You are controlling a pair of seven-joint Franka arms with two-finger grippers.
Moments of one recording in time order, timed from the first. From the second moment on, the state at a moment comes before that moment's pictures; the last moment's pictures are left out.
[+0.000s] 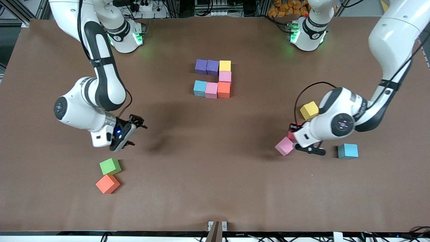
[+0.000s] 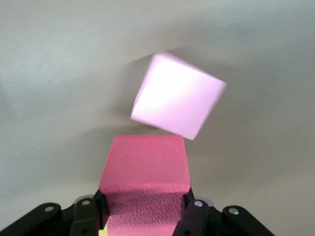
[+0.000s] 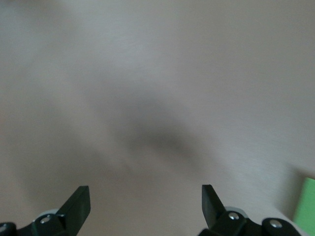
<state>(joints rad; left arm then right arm) 0.40 0.69 -0.83 -1.73 0.45 1.99 -0.32 0.64 0.46 -0.51 -1.89 0.74 2.25 -1.09</state>
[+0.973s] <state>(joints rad) -0.13 0.70 -0.72 -1.51 0.30 1.90 -0.60 0.10 0.50 -0.08 -1.75 0.17 2.38 -0.54</state>
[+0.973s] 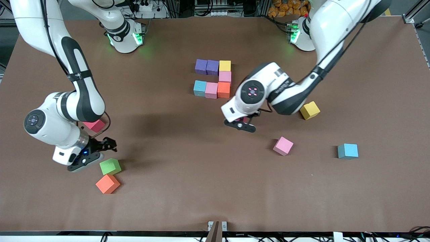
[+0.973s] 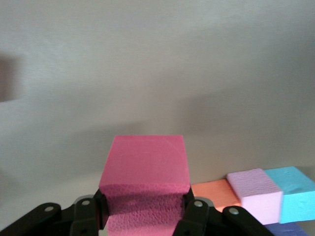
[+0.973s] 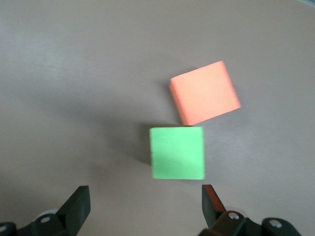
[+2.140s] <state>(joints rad) -0.25 0.76 -0.70 -1.45 0.28 2.00 -0.65 0.10 0.72 -0.07 -1.71 0.16 2.70 -0.54</state>
